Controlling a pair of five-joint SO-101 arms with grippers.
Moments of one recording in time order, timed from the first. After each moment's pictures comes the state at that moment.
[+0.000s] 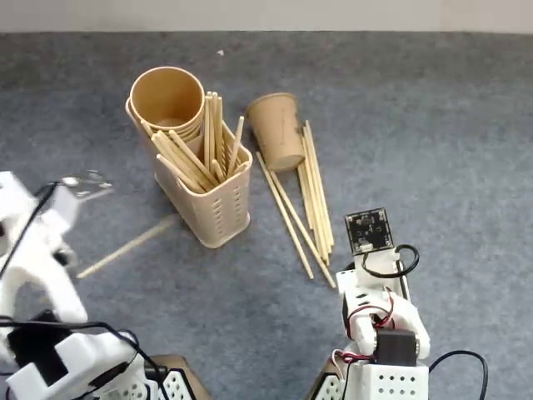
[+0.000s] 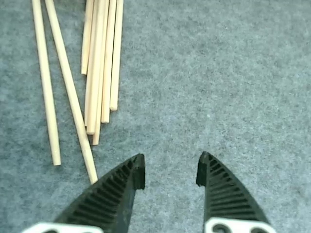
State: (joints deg) left arm -45.3 -8.0 23.8 95.1 -73.8; right arm -1.4 -99.9 89.8 61.9 17.8
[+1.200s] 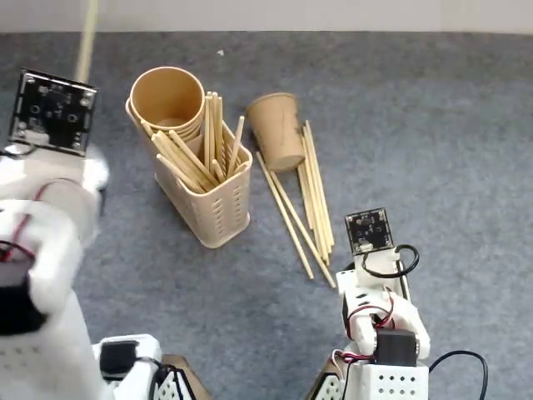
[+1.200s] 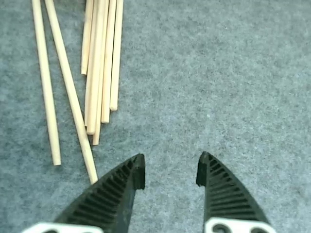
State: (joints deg) left arm -10.2 -48.8 1.6 84.8 -12.8; right arm -1.4 -99.9 89.8 61.9 17.8
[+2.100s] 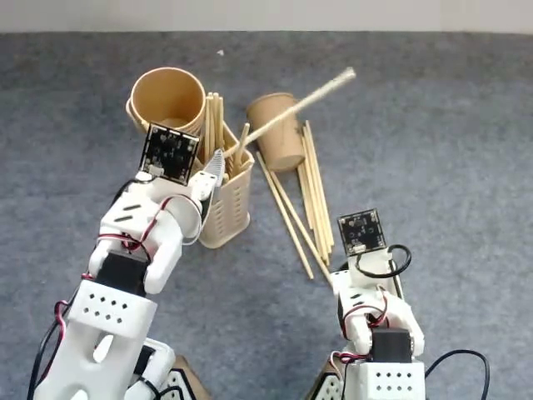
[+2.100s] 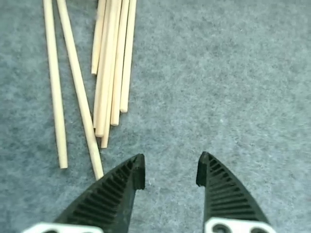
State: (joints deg) left arm 9.8 -57.5 57.6 30.8 -0.7; right arm -3.9 -99.9 93.3 58.6 17.8
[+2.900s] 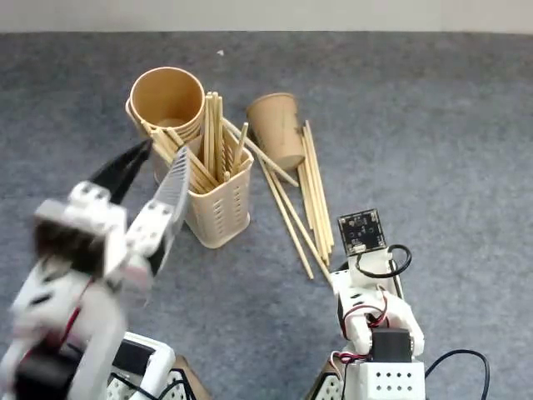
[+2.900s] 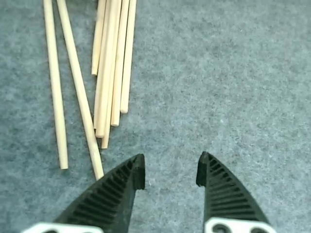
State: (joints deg) left arm 9.9 -81.5 37.1 54.5 -1.2; right arm -3.9 -99.8 93.3 58.4 17.8
